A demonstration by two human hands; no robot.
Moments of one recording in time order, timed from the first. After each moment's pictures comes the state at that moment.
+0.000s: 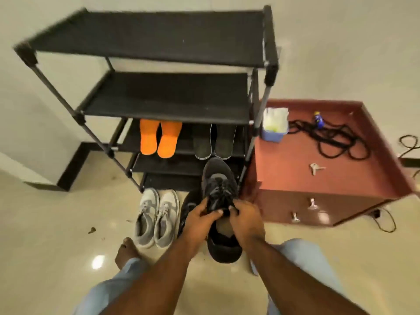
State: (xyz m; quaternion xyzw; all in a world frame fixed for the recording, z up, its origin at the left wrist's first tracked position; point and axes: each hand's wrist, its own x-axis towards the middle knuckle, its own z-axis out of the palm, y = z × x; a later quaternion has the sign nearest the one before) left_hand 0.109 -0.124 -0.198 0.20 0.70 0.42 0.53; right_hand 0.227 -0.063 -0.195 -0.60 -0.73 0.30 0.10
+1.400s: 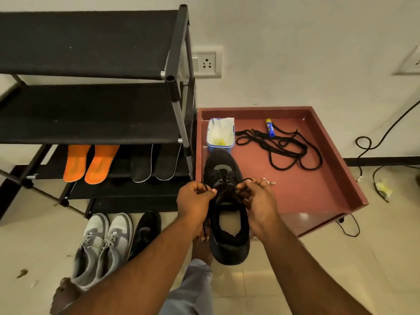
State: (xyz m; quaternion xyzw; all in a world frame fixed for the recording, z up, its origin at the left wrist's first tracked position) left_hand 0.223 0.060 -0.190 0.23 0.74 0.48 0.41; right_hand 0.356 0.102 -0.181 -0.50 -0.25 0.67 0.49
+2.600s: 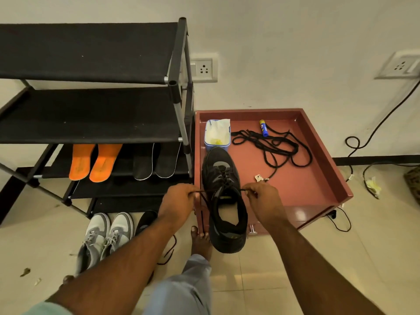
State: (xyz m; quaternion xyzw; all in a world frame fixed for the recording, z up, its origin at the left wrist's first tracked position) left_hand 0.183 0.027 -0.178 0.54 0.75 0.27 0.28; right_hand 0.399 0.097 -0.182 -0.56 -0.77 0.23 0.18
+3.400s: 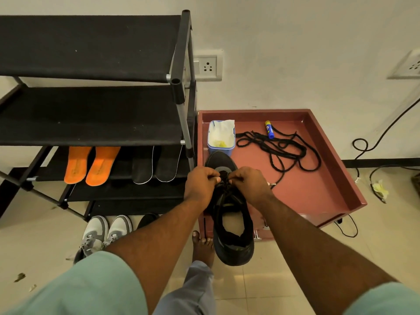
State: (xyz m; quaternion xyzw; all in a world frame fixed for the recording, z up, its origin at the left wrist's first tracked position) left_hand 0.208 0.100 -0.185 0.49 0.74 0.37 0.29; right_hand 0.352 0.155 -0.183 -0.51 -0.79 0.30 0.15
